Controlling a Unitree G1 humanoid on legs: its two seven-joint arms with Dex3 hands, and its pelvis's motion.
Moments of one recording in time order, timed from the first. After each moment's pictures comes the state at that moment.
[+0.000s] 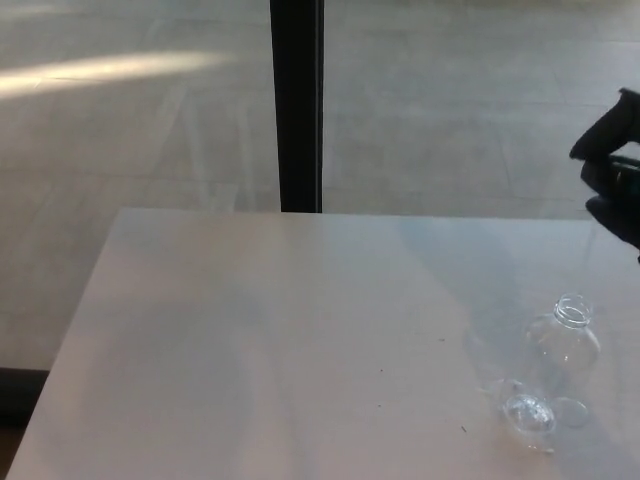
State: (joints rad) left_arm 0.05 0.59 0.54 1.26 -0.26 -0.08 -0.25; right_arm -0.35 -0.67 -0.05 -0.29 -0.52 0.02 -0.02
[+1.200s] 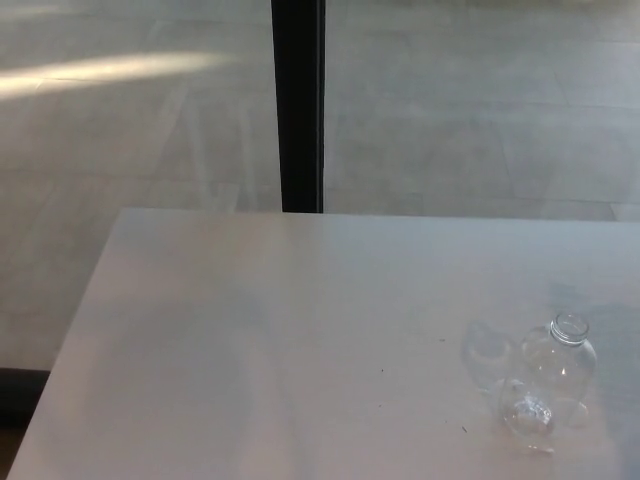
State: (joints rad) left_arm 0.05 0.59 0.54 1.26 -0.27 -0.08 -0.27; right_arm -0.03 -0.69 -0.11 0.00 -0.51 -0.01 -0.03
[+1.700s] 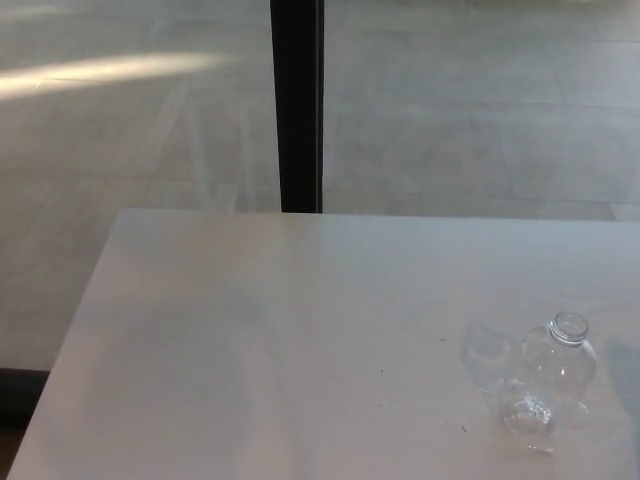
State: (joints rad) left_arm 0.05 0.59 0.54 1.26 -0.28 -0.09 -0.27; right_arm -0.05 -0.71 0.02 0.21 -0.59 0.02 -0.05
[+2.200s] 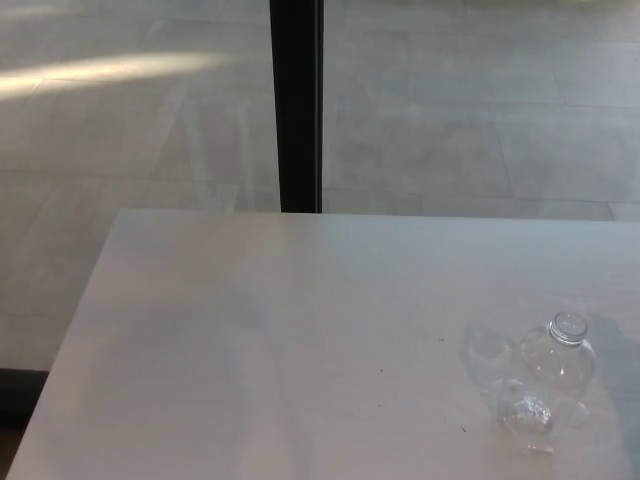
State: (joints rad) left_arm 0.05 0.59 0.54 1.26 -0.28 -0.09 -0.27; right_arm -0.09 -0.72 0.05 0.16 -0.60 0.05 -0.01
